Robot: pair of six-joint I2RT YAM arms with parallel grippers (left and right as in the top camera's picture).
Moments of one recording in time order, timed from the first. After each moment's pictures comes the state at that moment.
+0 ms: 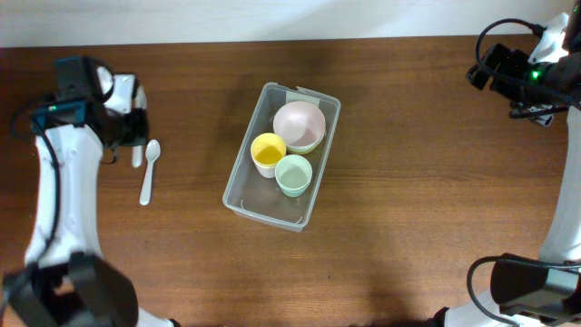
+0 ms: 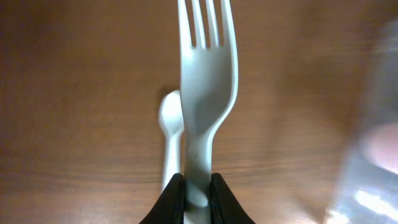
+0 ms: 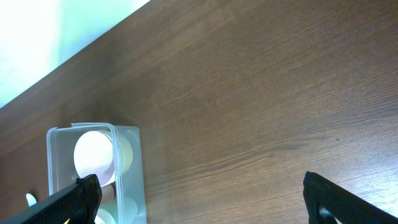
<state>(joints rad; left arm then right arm) 0.20 1.71 1.57 -0.96 0.12 0.21 -0.28 1.76 2.11 -1.39 -0.25 0.27</state>
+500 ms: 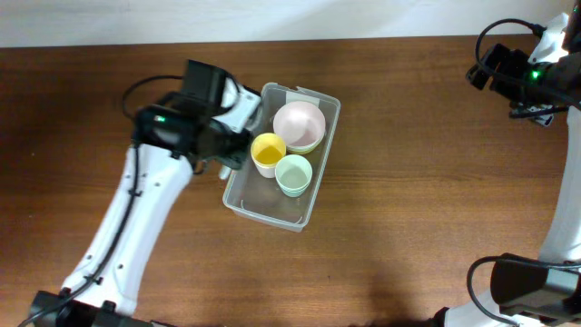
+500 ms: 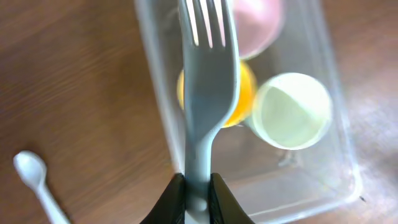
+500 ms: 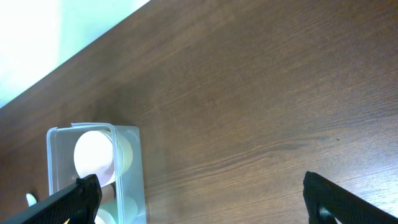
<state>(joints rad) -0.32 1.60 1.56 -1.08 0.11 0.21 -0.28 1.76 2.11 -1.39 -0.25 0.27</state>
